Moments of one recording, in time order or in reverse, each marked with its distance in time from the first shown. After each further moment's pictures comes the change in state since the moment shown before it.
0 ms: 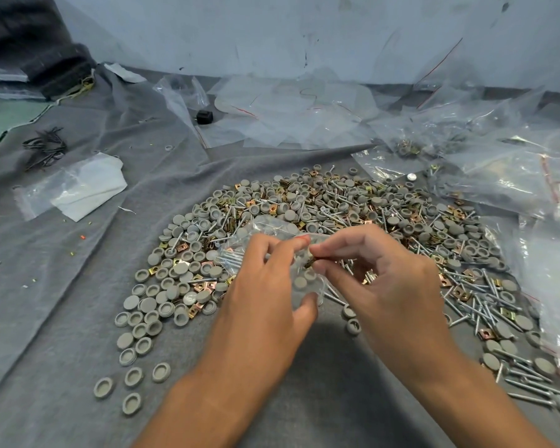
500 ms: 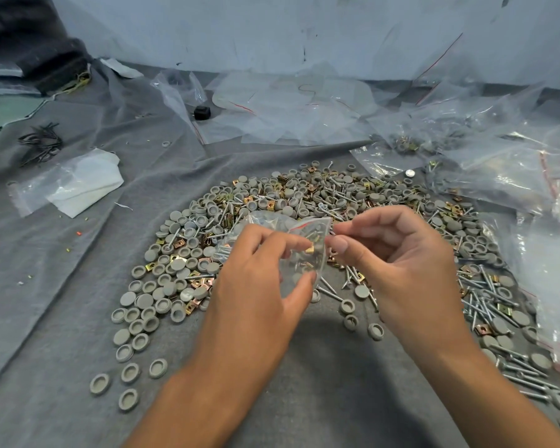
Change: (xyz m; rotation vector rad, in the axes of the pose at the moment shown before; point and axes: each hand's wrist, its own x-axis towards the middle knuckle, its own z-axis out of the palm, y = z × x) left_hand 0.001 0.004 -0.007 -0.055 0.108 -0.014; right_hand 0.006 0.004 -0.007 0.590 0.104 0.384
